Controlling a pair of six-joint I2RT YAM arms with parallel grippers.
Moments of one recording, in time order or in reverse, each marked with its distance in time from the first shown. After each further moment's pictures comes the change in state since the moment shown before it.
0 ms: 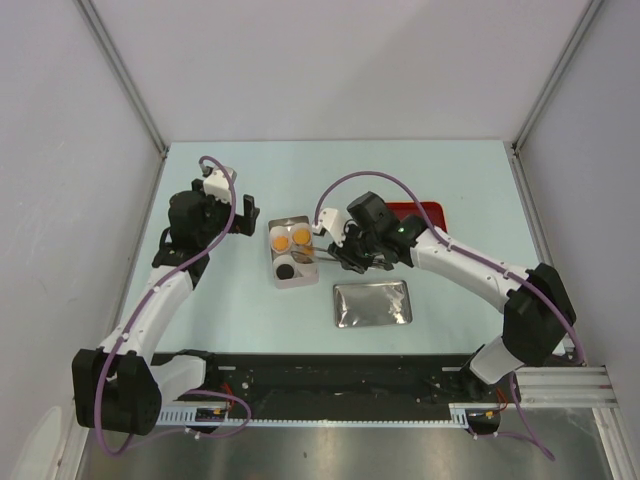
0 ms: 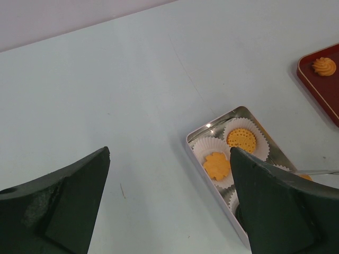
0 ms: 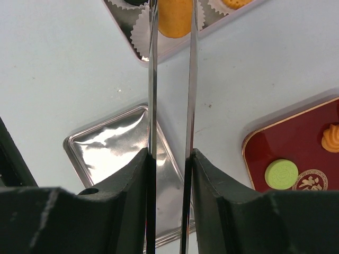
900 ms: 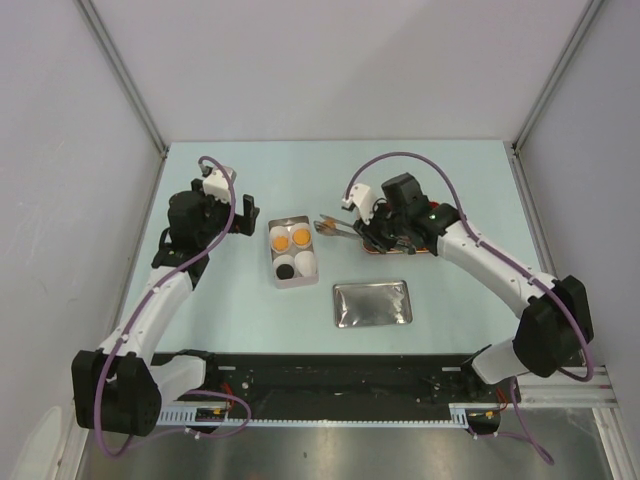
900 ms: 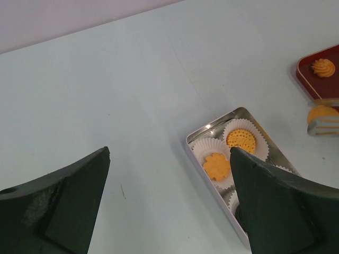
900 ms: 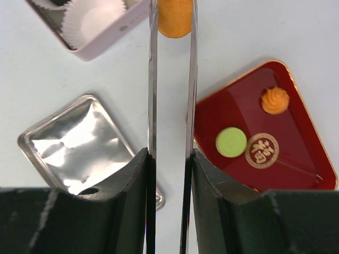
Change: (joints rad) left arm 0.000 -0.006 0.000 0.000 0.000 0.000; right arm -0.209 -0.100 -0.013 0.002 -0.030 -0.038
